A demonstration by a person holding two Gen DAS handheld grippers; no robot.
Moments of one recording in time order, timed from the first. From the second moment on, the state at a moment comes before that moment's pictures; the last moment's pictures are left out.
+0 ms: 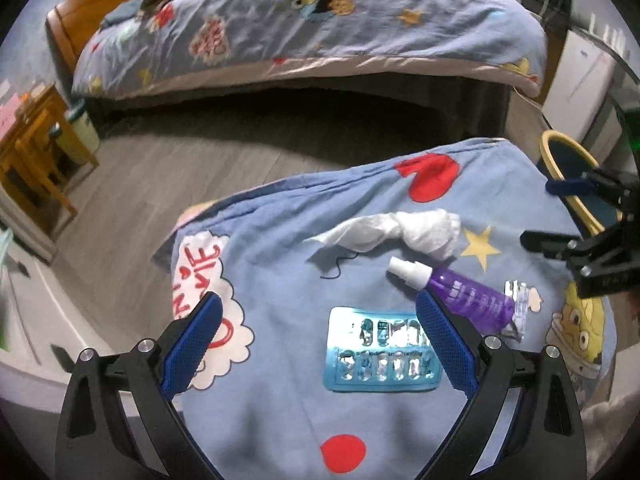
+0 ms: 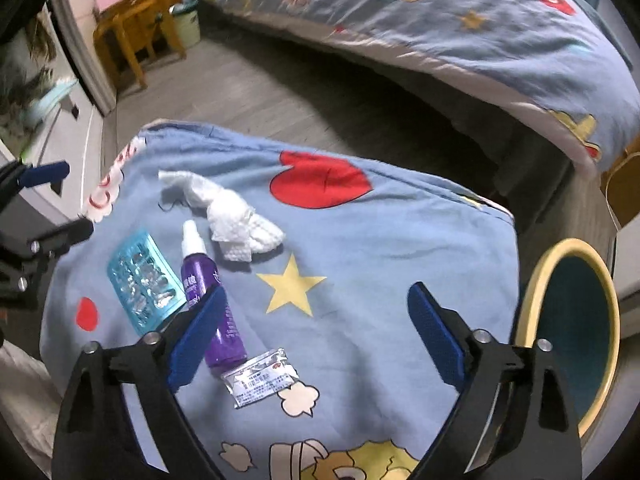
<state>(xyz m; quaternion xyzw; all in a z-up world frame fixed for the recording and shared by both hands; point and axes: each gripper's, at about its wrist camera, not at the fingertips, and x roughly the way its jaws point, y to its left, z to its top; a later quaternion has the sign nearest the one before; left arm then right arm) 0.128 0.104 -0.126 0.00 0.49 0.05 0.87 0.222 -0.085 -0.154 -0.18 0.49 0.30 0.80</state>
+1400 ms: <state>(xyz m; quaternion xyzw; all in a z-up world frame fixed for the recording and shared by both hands) 0.133 0.069 -0.208 0.00 0.61 -0.03 0.79 0.216 -0.052 -0.205 -0.21 0.56 0.36 0.71</state>
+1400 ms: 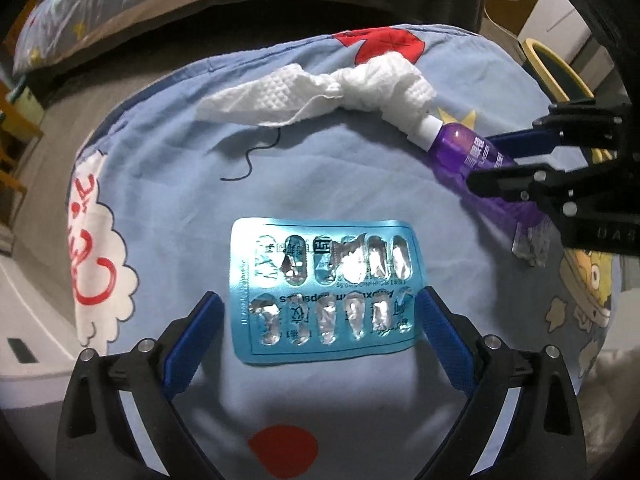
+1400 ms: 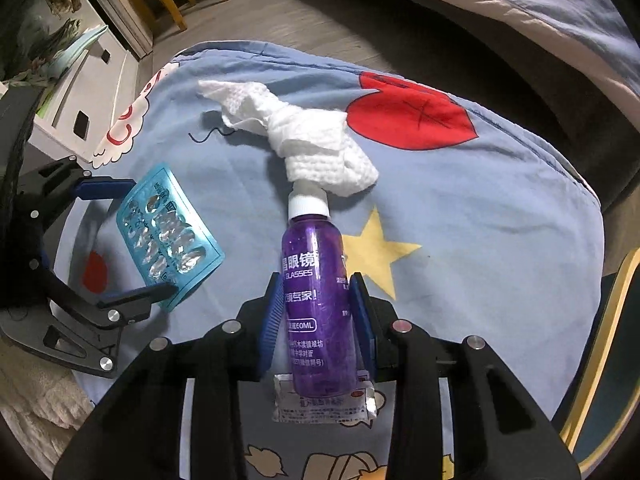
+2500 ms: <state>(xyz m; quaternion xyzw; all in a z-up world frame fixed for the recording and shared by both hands) 0.120 0.058 -0.116 -0.01 0.54 -0.06 0.84 0.194 -0.084 -0.128 -0.15 0.54 0.35 0.75</state>
